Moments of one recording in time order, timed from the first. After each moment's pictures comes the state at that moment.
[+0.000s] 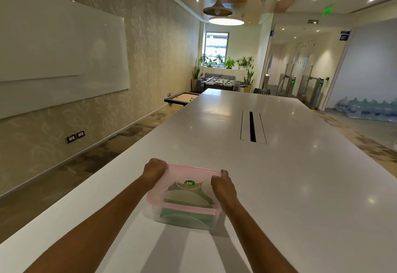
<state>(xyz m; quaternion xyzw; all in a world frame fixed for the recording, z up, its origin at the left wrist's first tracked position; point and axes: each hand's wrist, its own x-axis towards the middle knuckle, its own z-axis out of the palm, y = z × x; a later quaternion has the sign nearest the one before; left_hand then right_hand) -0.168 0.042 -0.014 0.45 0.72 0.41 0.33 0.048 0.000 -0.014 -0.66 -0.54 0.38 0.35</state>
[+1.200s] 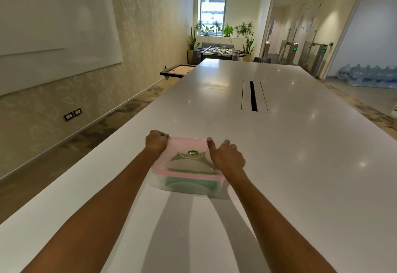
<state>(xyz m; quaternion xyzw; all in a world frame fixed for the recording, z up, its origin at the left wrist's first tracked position) -0.165 0.042 -0.015 0.45 0.74 0.41 0.28 0.043 0.009 -0.023 -0.74 -0.62 0.15 0.24</state>
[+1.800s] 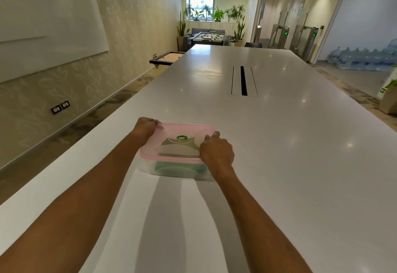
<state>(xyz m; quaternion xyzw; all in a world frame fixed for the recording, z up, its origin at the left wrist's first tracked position) -0.165 0.040 -0.015 0.44 0.70 0.41 0.38 0.042 -0.028 -0.035 -0.75 -0.59 0.13 0.25</state>
